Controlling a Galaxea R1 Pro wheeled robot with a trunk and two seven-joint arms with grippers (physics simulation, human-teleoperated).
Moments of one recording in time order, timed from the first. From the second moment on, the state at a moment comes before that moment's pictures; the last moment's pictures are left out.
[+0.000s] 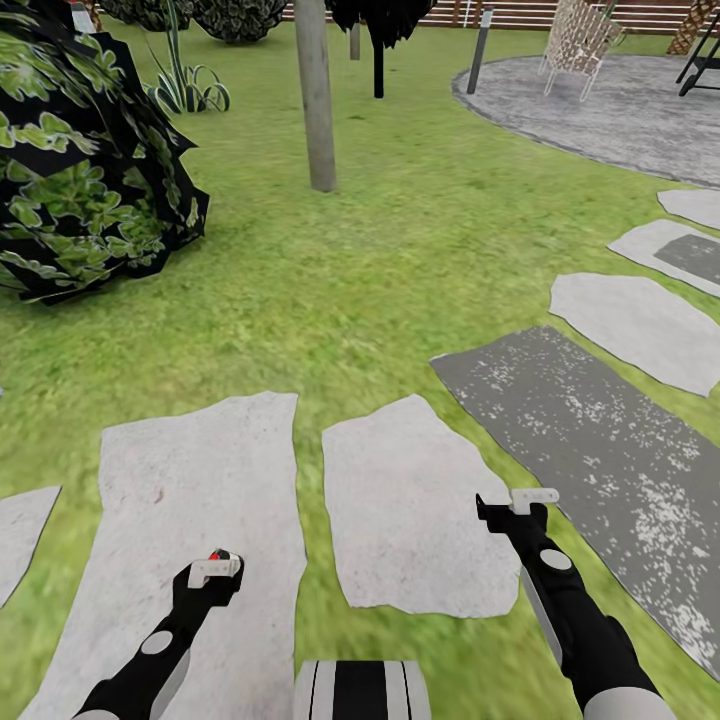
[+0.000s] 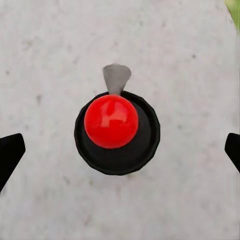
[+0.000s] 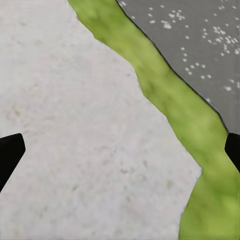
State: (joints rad) left arm -0.49 0.09 0.08 -0.44 -0.05 -0.31 -0.05; right arm -0.46 -0.05 -0.09 -1.02 0.09 0.14 0.00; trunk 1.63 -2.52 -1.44
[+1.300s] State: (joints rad) left arm -0.49 0.09 0.08 -0.44 -0.05 -0.32 -0.05; right arm -0.46 -0.05 -0.09 -1.02 0.09 0.14 0.00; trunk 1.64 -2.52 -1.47
